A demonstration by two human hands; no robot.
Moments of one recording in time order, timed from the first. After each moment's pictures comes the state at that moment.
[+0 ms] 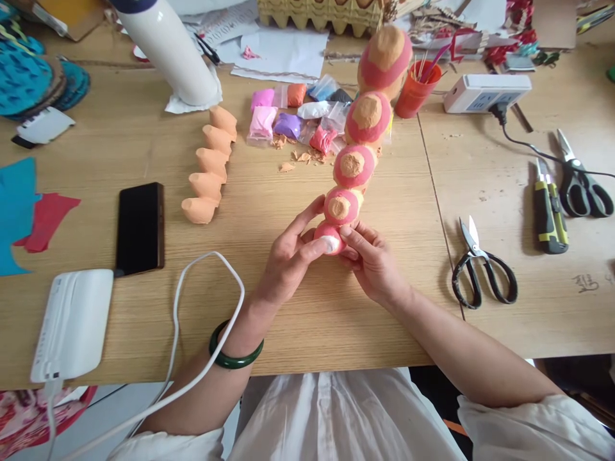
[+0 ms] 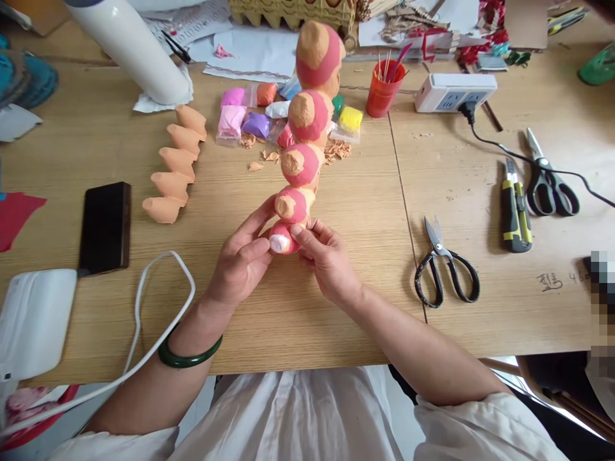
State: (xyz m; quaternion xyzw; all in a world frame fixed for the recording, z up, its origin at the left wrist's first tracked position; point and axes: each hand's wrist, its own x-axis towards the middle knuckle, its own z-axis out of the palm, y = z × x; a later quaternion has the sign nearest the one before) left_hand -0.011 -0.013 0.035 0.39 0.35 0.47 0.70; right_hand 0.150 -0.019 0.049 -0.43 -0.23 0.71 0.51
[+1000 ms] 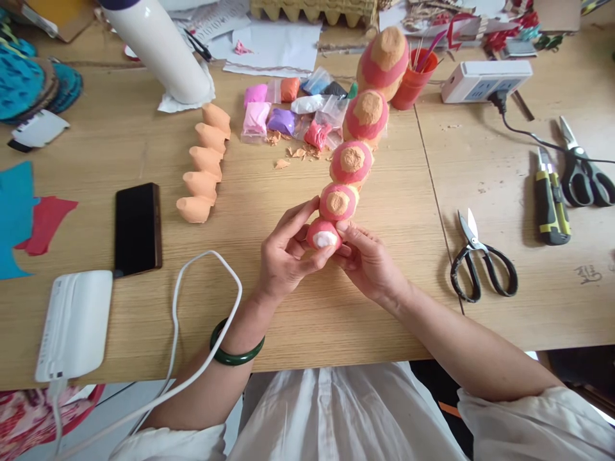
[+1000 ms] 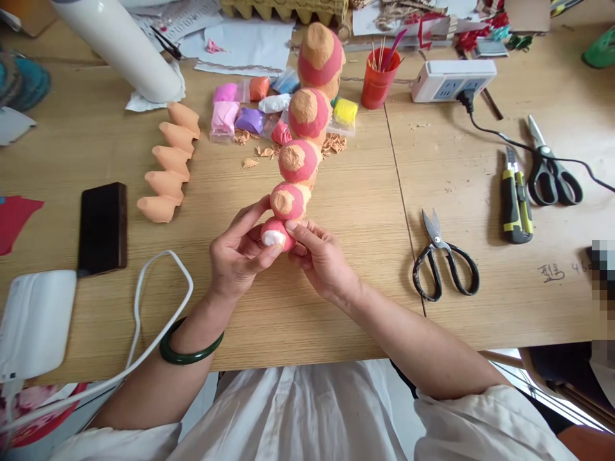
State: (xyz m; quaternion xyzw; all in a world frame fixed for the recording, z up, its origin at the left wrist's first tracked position) left_hand -0.010 -0.014 0.019 0.56 0.39 0.54 0.49; right_hand 0.148 -0.020 0.049 -0.38 -0.18 0.76 0.49
